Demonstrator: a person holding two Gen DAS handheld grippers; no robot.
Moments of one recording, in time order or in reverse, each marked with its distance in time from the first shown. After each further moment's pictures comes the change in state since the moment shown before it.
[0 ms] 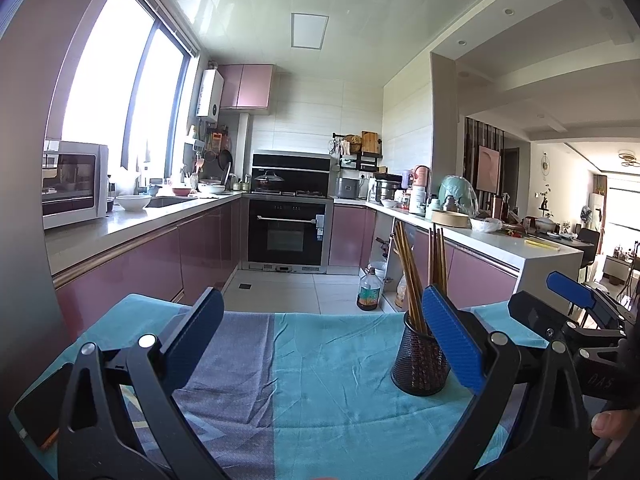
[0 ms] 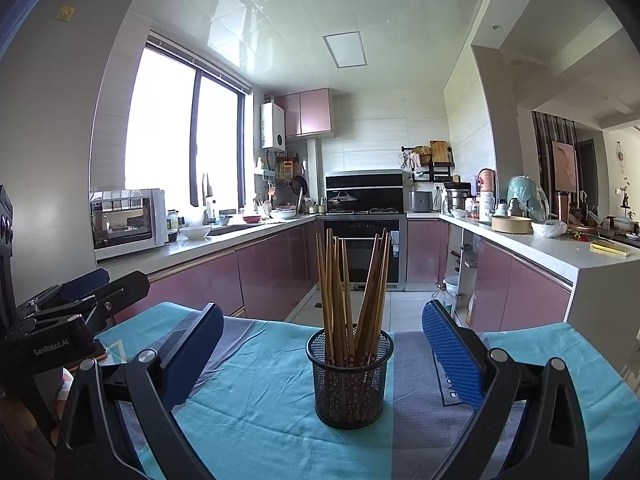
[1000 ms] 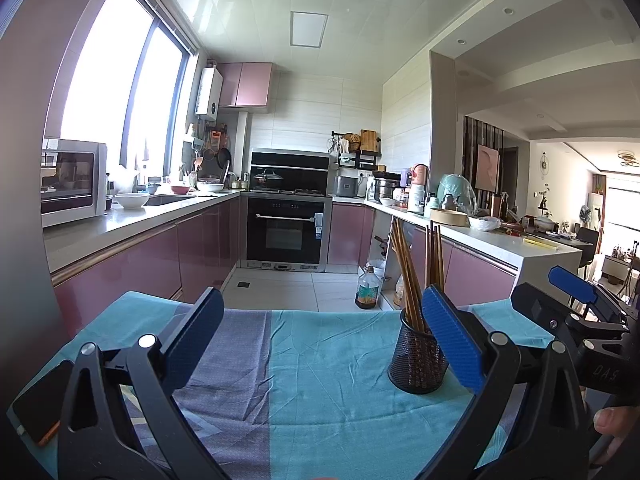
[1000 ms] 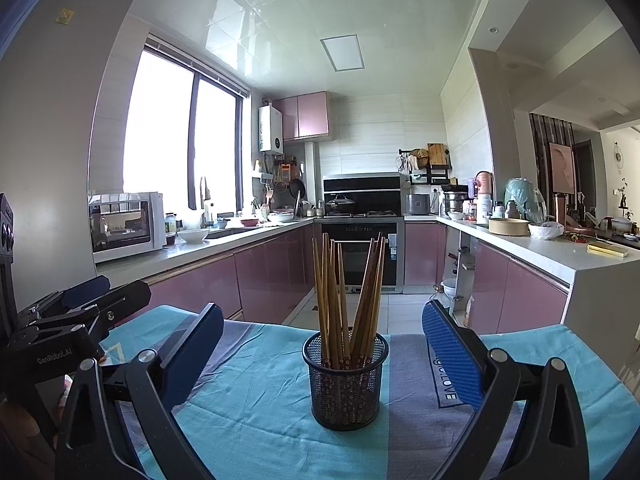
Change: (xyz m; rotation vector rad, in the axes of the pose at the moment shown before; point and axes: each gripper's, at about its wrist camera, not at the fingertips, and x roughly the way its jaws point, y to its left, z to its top) left arm 0.000 -0.002 -0.007 -0.006 0.003 -0.003; right arm -0.002 -0.003 0.002 0.002 -0.007 -0.005
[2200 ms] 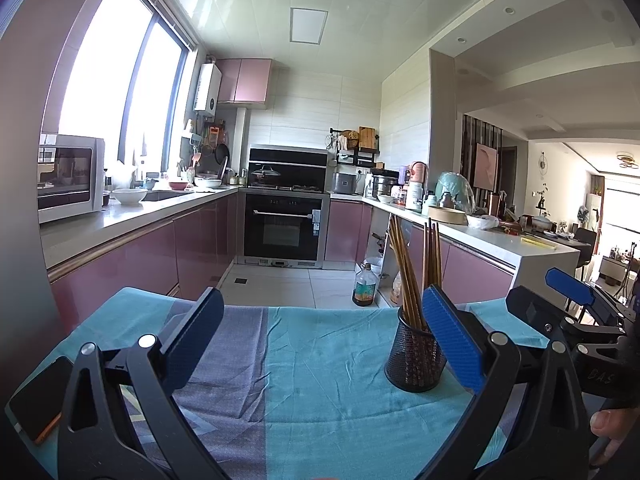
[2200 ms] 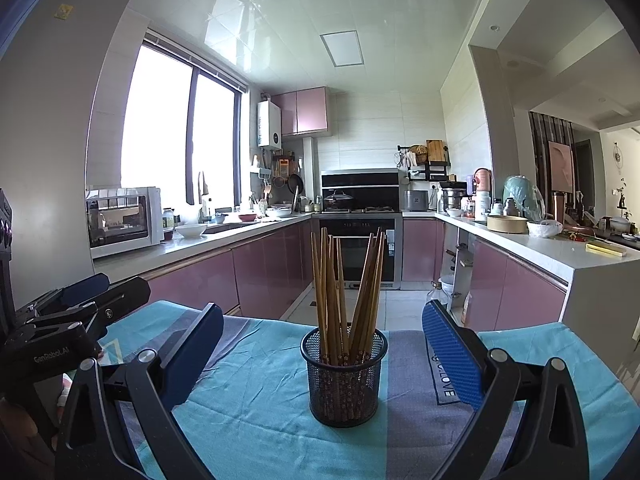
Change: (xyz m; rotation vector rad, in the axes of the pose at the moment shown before) left arm 0.001 -0.005 -0.005 -0.003 0.012 -0.006; right arm 0.003 0.001 -0.002 -0.004 0.016 -0.009
